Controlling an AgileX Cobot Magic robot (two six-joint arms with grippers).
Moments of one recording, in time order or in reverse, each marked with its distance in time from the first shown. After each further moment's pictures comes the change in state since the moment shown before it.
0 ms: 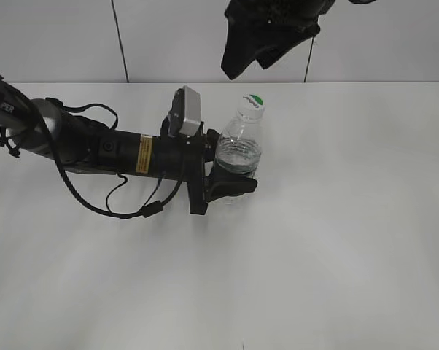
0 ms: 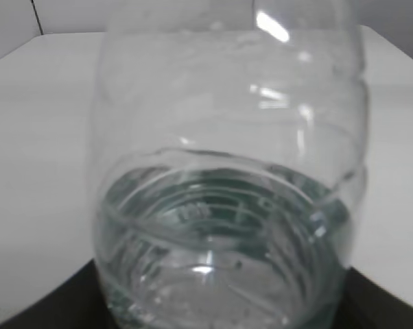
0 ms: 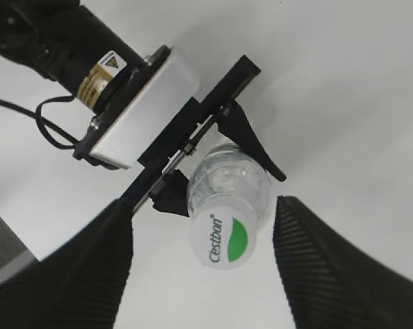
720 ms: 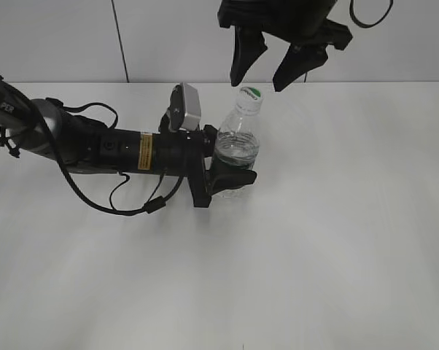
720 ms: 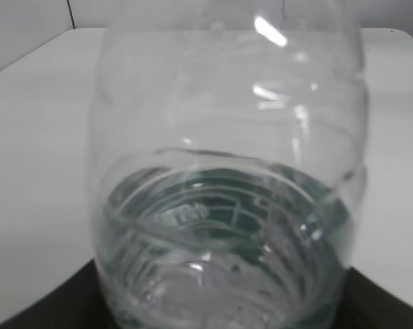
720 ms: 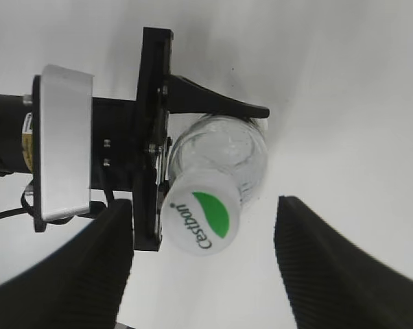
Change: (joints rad) left arm 0.000 0.000 0.000 -0.061 0.037 -0.001; right arm 0.000 0.043 -0.001 -0.086 0.002 0.555
